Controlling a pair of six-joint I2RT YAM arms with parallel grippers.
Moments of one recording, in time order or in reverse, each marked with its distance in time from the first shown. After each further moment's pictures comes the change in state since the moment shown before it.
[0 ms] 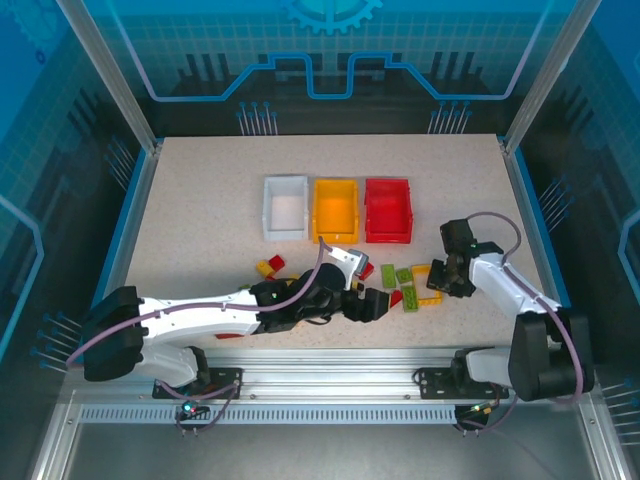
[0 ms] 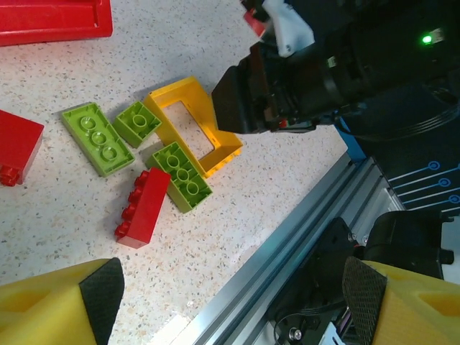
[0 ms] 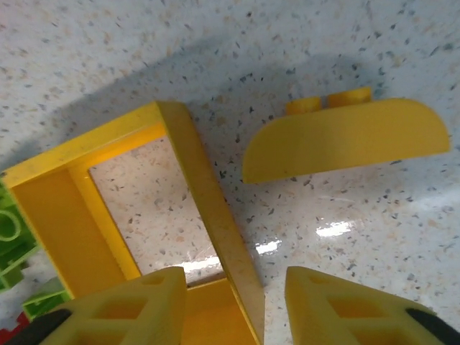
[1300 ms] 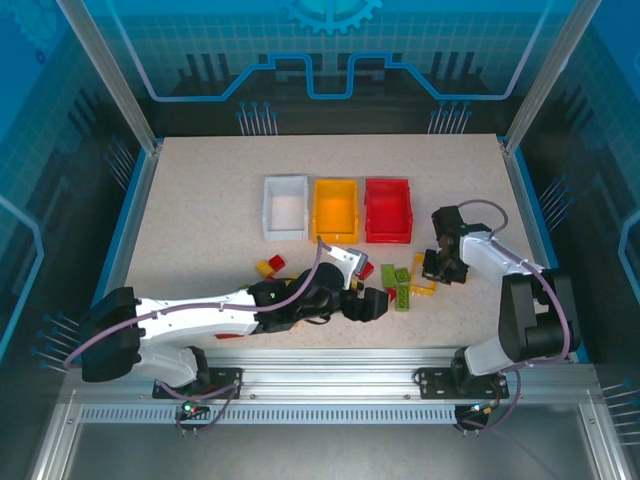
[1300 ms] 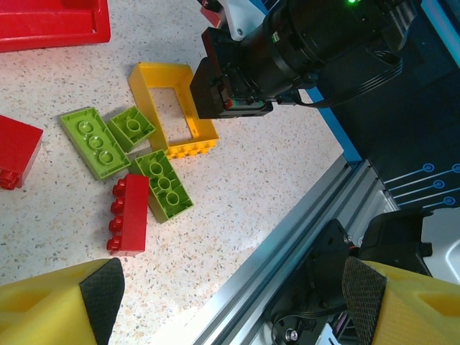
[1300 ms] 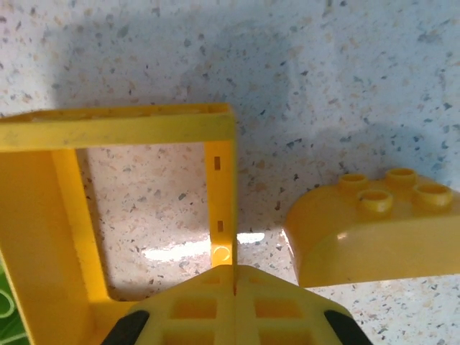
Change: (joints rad) left arm 0.000 -0.020 0.000 -0.006 -0.004 0.002; right arm 0.017 0.193 0.141 -0.002 0.016 -0.025
